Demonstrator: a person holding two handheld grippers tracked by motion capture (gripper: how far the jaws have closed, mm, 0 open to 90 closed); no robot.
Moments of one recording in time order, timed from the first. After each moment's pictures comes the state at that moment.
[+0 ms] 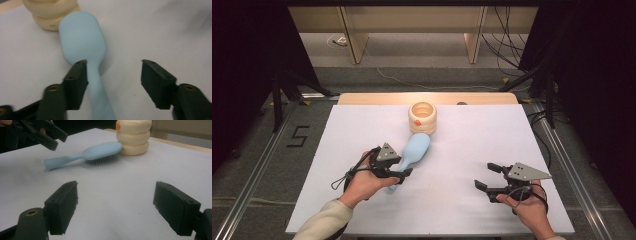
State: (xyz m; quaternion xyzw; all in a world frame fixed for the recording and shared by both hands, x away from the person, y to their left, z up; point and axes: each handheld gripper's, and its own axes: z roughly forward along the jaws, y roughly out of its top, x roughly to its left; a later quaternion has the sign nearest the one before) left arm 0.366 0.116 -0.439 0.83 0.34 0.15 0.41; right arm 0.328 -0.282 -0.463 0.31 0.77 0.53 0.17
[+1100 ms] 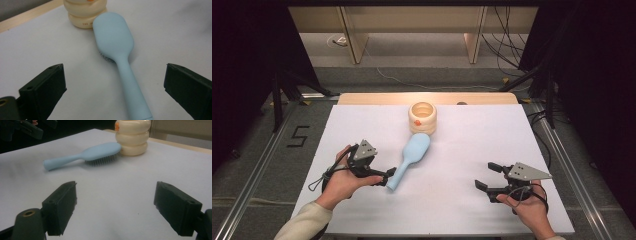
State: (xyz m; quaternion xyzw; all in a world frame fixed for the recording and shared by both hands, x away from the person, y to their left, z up) left arm 0.366 0.159 -0.429 0.82 0.37 0.18 0.40; right arm 0.328 -0.283 -0.463 0.31 0.77 0.53 0.17
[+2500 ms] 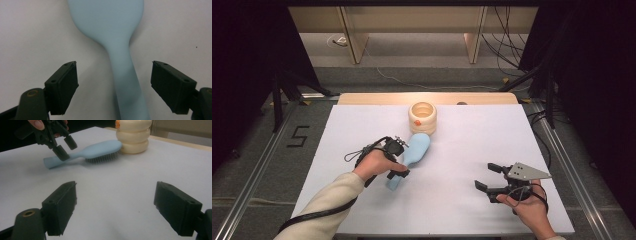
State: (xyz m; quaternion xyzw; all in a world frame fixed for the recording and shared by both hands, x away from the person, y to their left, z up) left arm 0.425 0.092 -0.452 0.90 0.39 0.07 0.19; right arm 0.329 -0.283 -0.465 0.31 0.77 0.53 0.16
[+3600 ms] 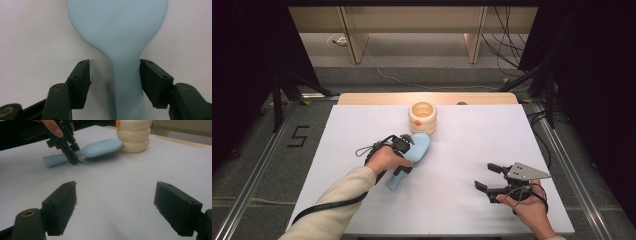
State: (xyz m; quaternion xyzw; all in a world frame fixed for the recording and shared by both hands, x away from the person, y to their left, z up) left arm 0.445 0.072 -0.465 0.88 0.45 0.04 0.14; right arm 0.329 -0.283 -0.465 0.31 0.77 0.53 0.16
